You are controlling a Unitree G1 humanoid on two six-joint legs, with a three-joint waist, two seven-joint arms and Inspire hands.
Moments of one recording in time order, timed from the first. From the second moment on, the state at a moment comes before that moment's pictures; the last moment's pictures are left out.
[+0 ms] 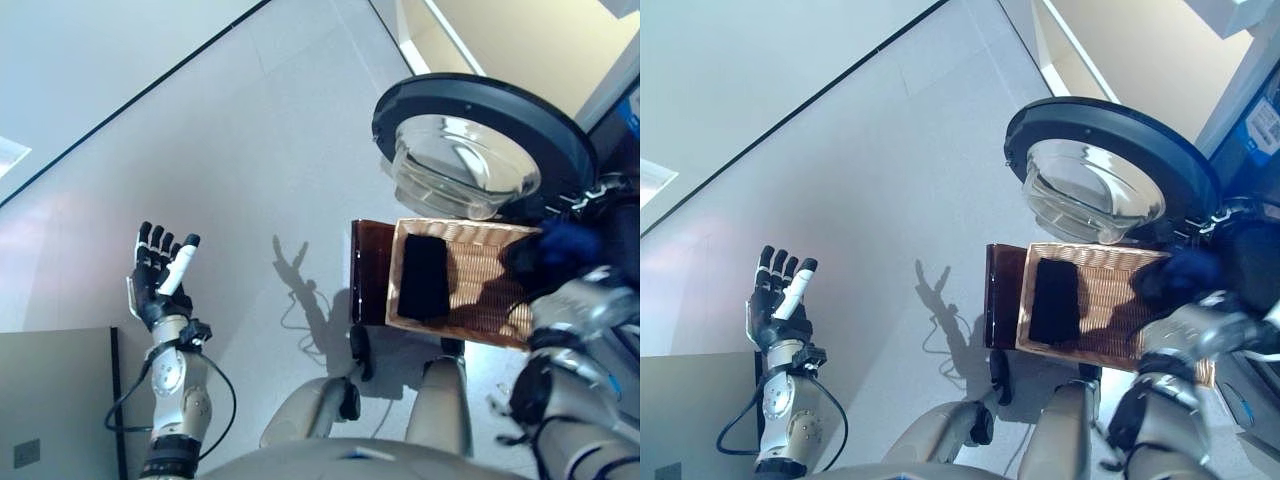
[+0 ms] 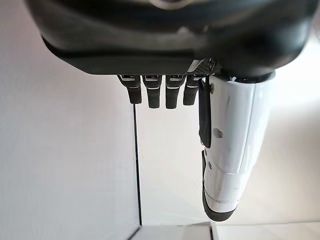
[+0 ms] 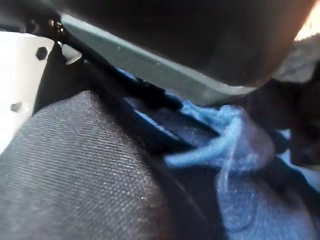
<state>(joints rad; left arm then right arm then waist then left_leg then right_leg) 0.14 0.14 0.07 0.26 -0.56 -0.47 0.24 -0.57 -0.57 -0.65 0.86 1.10 -0.60 -0.71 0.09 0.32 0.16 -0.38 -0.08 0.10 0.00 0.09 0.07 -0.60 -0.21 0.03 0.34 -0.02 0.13</state>
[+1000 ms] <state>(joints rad) 0.11 0.12 0.11 0.32 -0.54 -0.49 0.26 -0.49 -0.44 -0.58 0.99 1.11 -0.61 -0.45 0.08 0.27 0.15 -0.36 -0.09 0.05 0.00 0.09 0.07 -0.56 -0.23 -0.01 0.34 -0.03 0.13</state>
